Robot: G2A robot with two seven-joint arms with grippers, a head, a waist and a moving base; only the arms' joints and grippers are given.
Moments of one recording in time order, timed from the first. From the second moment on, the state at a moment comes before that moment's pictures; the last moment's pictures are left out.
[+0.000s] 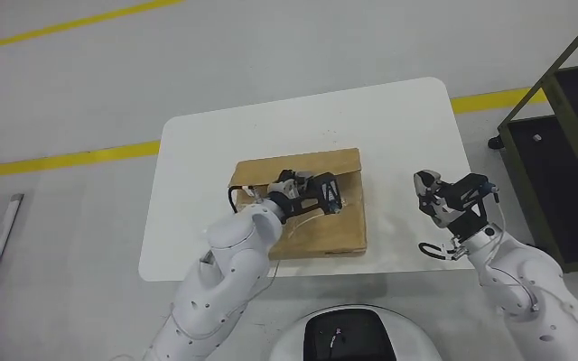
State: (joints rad) left arm 0.87 -1.21 -0.97 -1.90 1.99 -0.69 -0.61; right arm -1.47 -1.19 1.55 -1.86 -1.15 -0.34 0.05
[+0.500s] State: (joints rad) left arm 0.69 -1.23 -0.95 -1.80 2.09 -0.68 -0.51; right arm -1.47 -1.18 1.55 -1.85 -1.15 -0.34 0.05
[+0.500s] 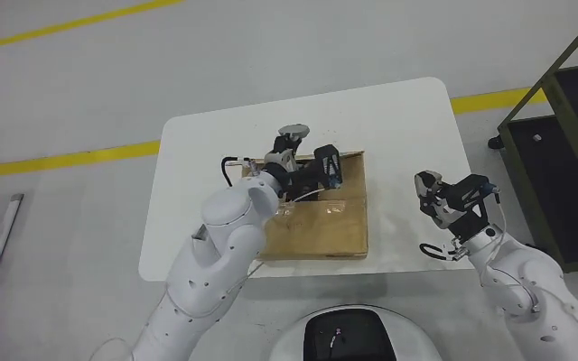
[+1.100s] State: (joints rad) left arm 0.37 -1.31 -0.78 -1.35 2.24 -0.57 -0.32; right arm -1.48 -1.18 1.57 -1.86 -1.15 -0.34 0.06
